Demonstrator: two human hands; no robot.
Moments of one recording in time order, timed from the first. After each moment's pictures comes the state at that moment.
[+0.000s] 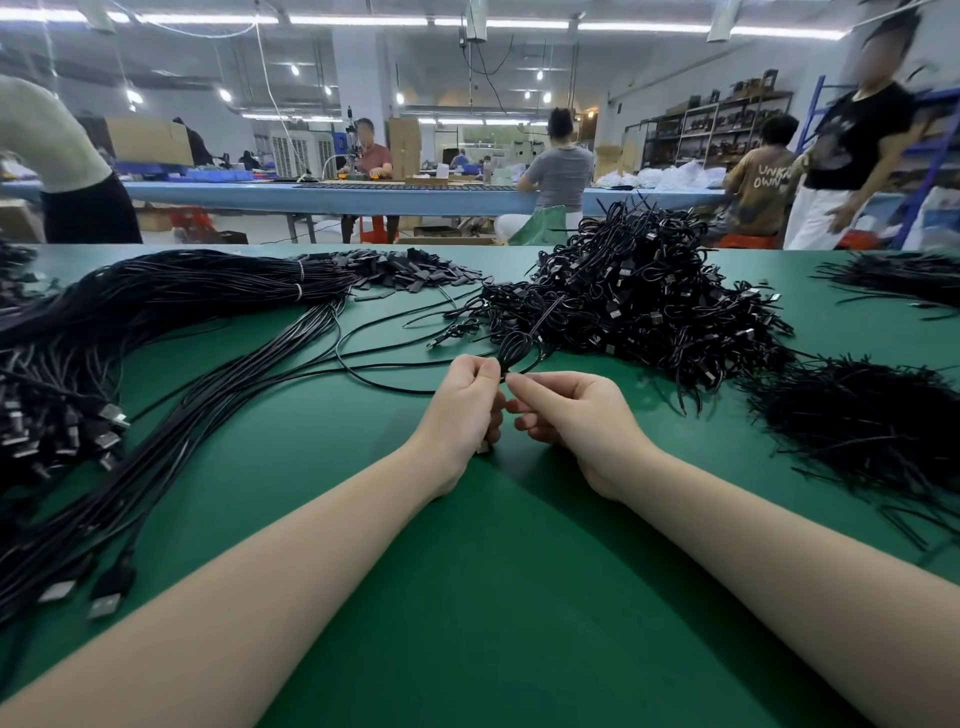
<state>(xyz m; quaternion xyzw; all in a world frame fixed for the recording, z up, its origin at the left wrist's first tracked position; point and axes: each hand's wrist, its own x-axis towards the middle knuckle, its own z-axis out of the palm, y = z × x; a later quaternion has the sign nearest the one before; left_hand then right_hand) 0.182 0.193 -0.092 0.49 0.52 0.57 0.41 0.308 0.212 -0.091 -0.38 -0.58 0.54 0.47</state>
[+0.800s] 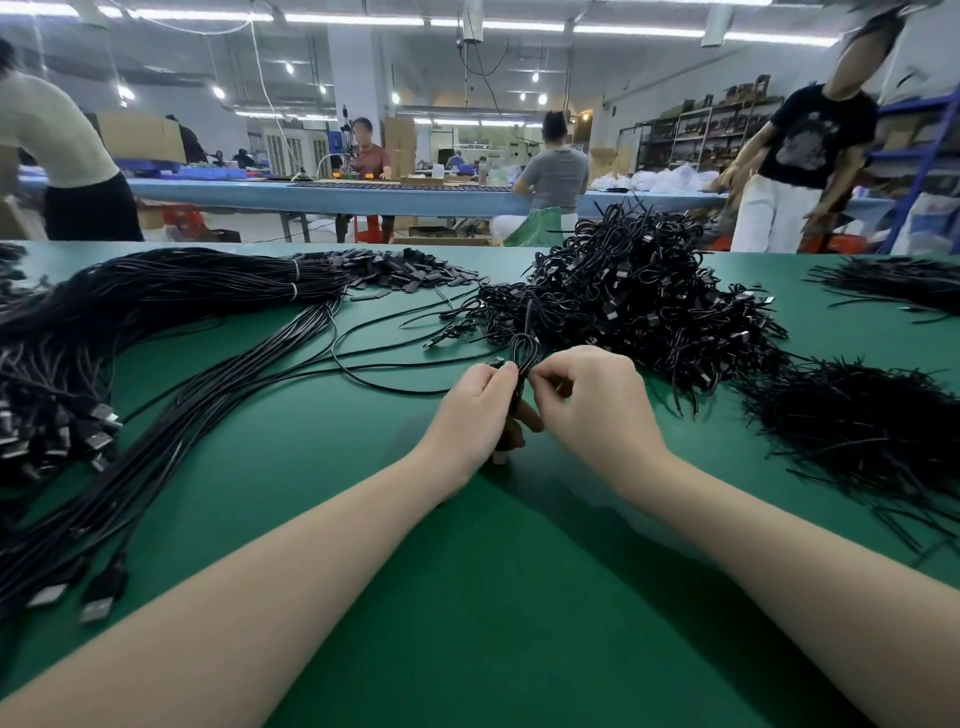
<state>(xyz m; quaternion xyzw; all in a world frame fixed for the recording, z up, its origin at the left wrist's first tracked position) 0.191 0.187 -0.089 0.54 0.51 0.54 0.40 0.318 0.207 -0.076 -0.45 -0.78 0.02 0.43</state>
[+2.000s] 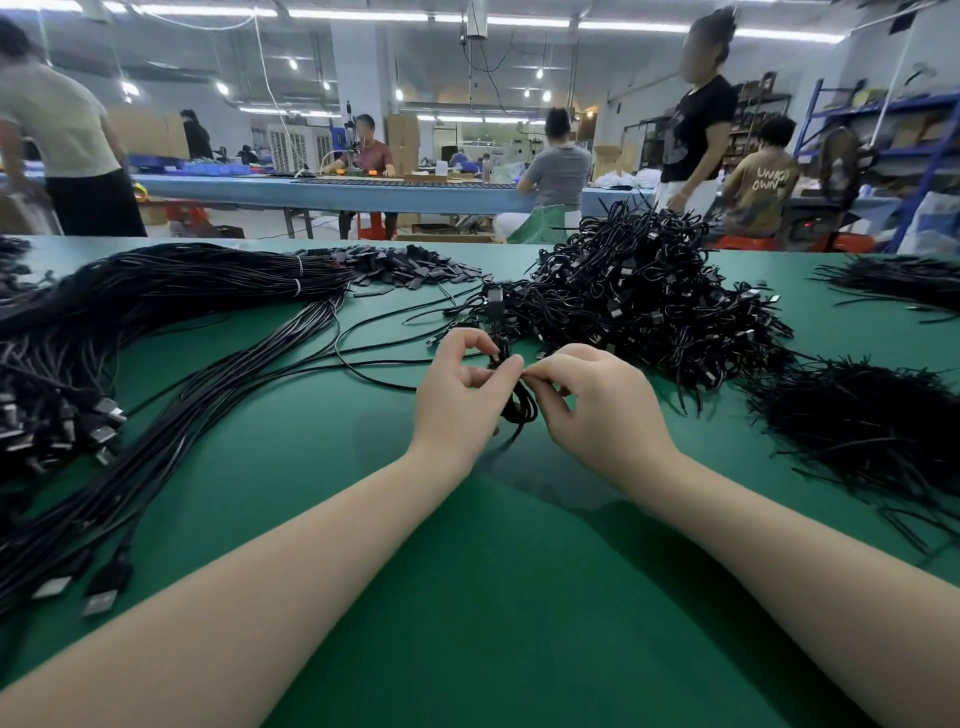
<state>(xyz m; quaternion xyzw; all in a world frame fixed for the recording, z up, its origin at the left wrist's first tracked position) 0.183 0.185 -0.089 0.51 0.50 0.64 0.27 0.324 0.209 -0.080 -0.33 -0.83 -0.07 0.45</state>
